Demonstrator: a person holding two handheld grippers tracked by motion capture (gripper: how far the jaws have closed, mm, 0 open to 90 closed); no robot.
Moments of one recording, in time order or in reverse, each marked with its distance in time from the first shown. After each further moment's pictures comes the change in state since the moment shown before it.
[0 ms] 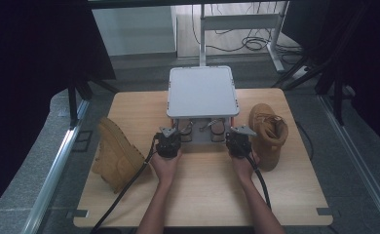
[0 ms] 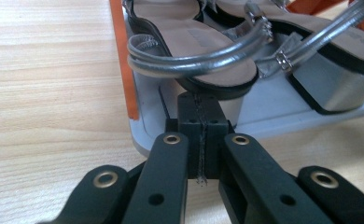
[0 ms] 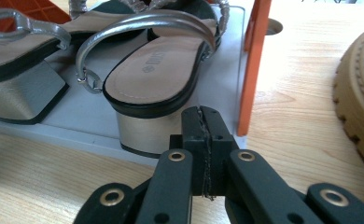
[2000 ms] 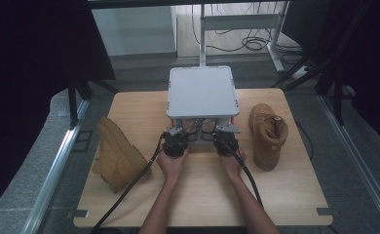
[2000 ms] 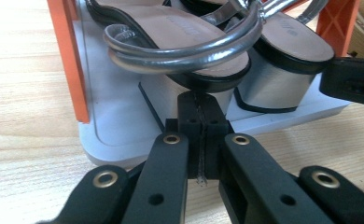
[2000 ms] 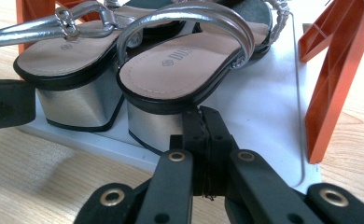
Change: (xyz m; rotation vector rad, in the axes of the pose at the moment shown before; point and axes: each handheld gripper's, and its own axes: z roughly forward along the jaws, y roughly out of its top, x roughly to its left) left arm -0.017 0.000 0.012 0.021 -0.084 -0.008; right arm 0.035 0.006 0.018 0.014 0.050 -0.047
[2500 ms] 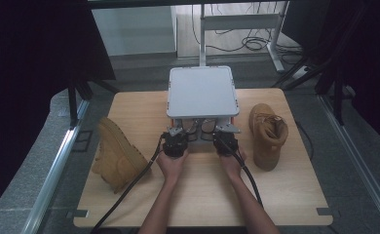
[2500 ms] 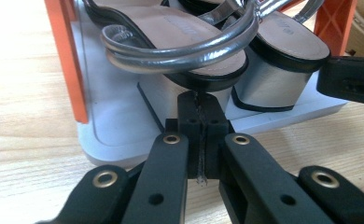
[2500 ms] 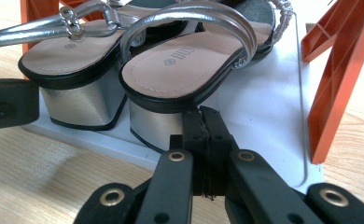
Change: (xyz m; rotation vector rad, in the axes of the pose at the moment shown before) left arm 0.000 0.000 -0.004 -0.005 0.006 0.019; right arm 0.000 0.000 -0.002 -0.002 0.004 -0.010
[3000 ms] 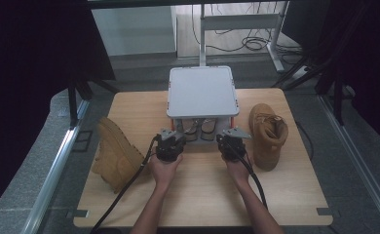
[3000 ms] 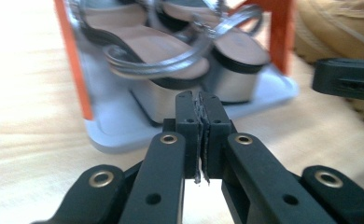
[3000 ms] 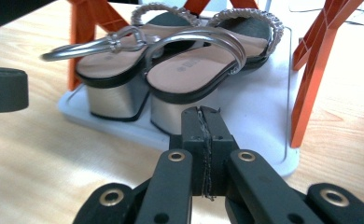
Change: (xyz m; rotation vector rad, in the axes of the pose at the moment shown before) left arm 0.003 -0.001 -0.047 -0.027 -0.122 0.026; right arm -0.006 -0.002 -0.044 -0.049 0.064 0.002
